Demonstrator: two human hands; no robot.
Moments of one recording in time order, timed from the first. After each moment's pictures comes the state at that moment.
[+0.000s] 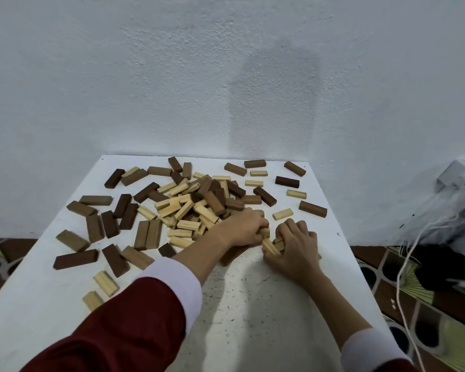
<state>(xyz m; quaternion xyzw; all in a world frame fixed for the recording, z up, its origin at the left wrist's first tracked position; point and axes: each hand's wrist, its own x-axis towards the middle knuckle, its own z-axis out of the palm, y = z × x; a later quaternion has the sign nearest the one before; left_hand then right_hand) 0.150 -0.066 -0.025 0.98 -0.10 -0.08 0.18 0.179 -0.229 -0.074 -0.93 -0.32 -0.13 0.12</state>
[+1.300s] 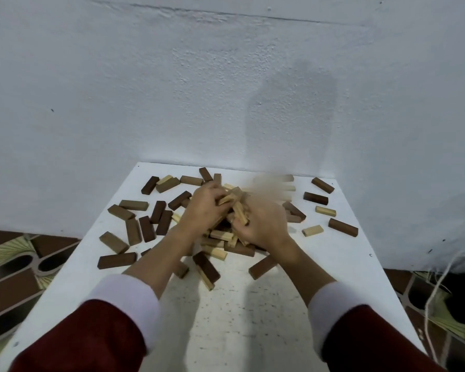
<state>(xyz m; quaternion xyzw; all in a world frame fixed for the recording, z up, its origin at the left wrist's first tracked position) 0.087 0.041 0.014 0.90 0.11 0.25 0.34 0.157 -0.097 -0.002 -0.80 -0.45 -0.32 0.24</state>
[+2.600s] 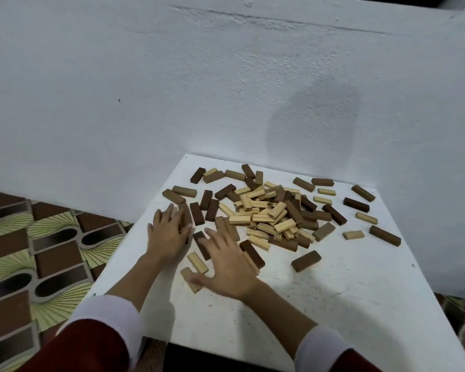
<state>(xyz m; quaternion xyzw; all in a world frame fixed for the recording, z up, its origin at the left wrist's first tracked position) -0.062 0.139 -0.066 0.91 0.37 0.10 0.17 0.005 -0.027 -0.044 -0.80 -0.56 0.12 0.16</state>
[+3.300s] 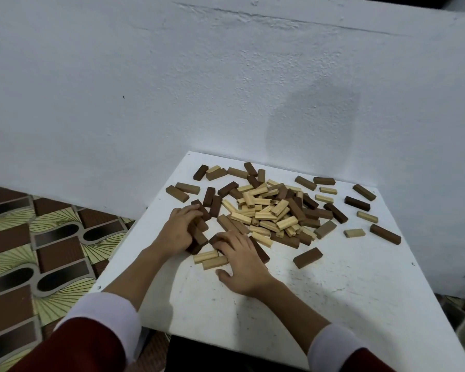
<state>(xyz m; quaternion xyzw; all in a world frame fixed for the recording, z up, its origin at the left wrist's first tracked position) -0.063 0.135 -0.052 0.92 0.23 0.13 0.29 0.026 -0.045 -0.066 -0.77 -0.60 0.04 0.19</state>
